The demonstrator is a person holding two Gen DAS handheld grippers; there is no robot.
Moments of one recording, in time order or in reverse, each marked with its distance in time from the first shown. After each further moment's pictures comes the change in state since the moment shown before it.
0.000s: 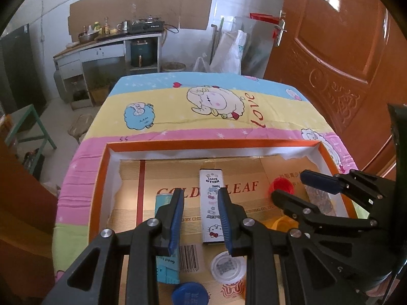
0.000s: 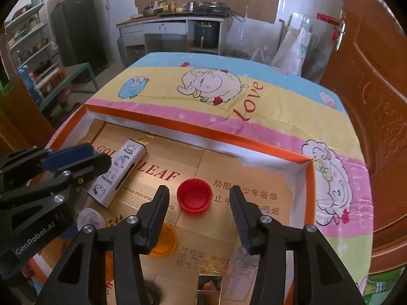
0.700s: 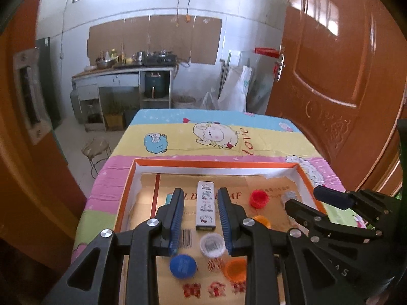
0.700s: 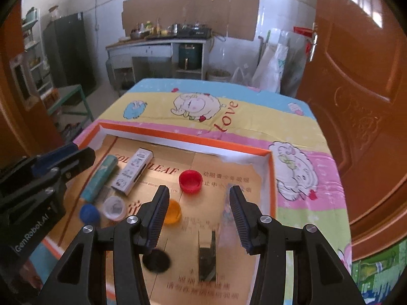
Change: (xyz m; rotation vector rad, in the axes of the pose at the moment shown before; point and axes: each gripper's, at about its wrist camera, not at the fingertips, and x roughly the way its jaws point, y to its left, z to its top) left arm -0.080 -0.014 -0.028 -0.035 -0.220 0.046; right arm -0.082 0.006 -0.031 0.064 -0.129 -0.073
